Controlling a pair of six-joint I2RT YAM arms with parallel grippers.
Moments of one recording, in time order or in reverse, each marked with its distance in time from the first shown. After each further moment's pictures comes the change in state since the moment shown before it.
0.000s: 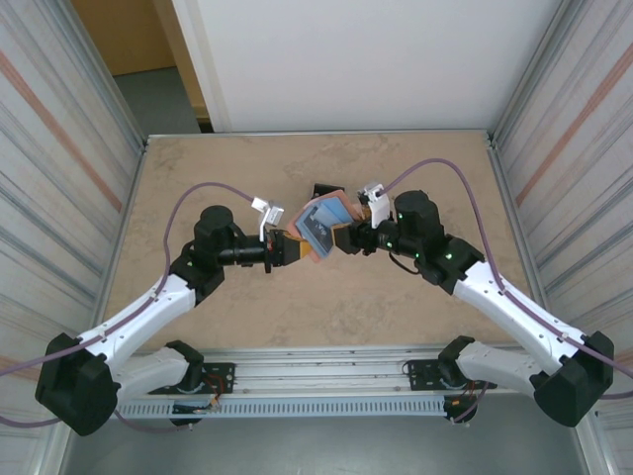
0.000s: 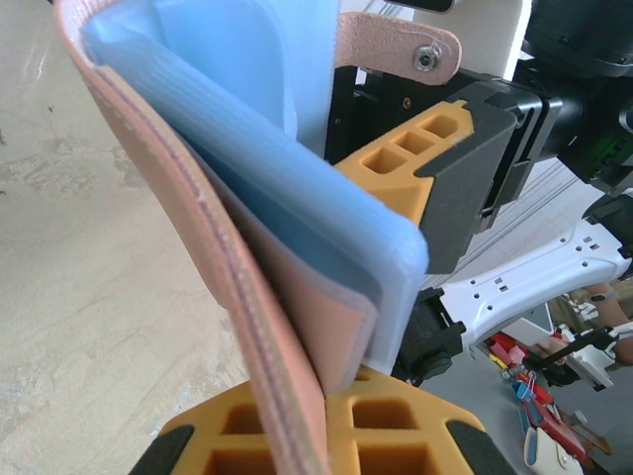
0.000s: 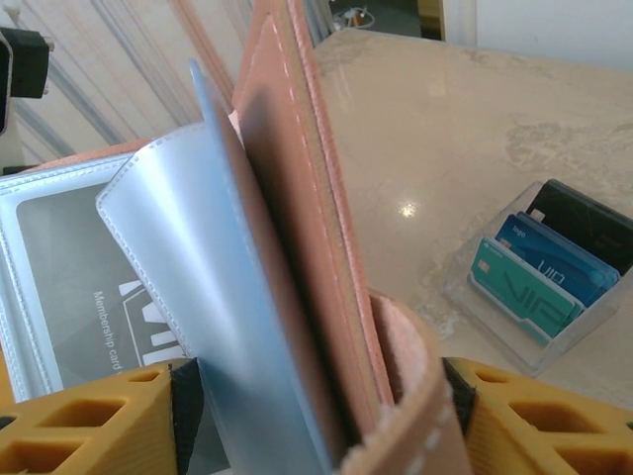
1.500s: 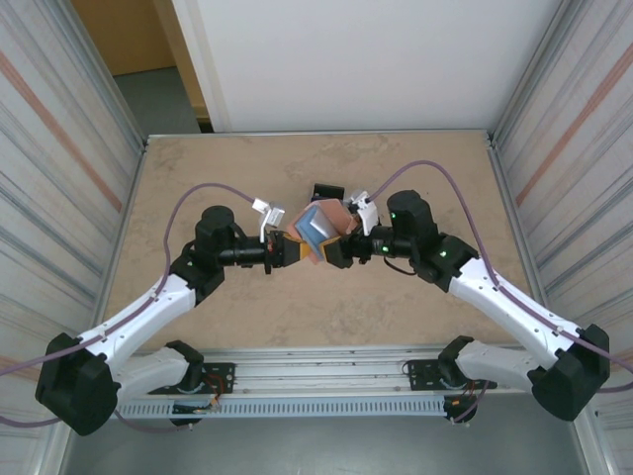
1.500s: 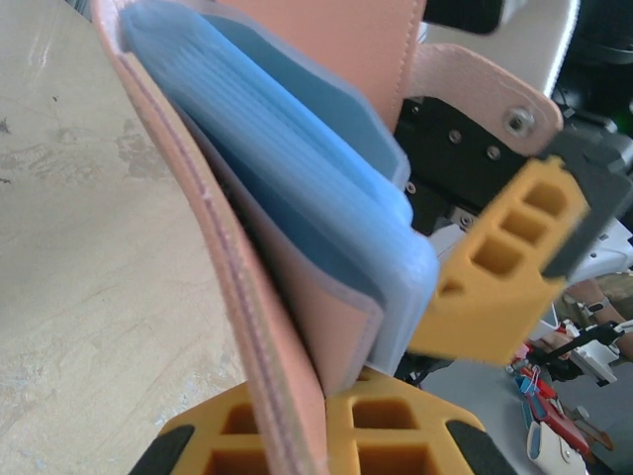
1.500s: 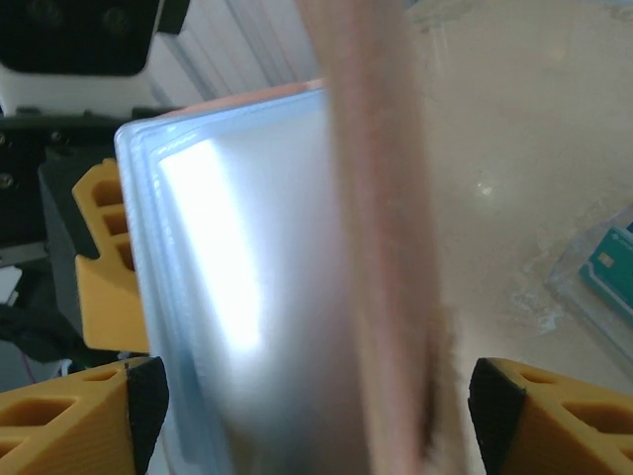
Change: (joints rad) left arm 0.000 0.003 0.000 -0.027 -0.002 0.019; right arm 0.048 0.042 0.021 -0.031 -0.162 -0.050
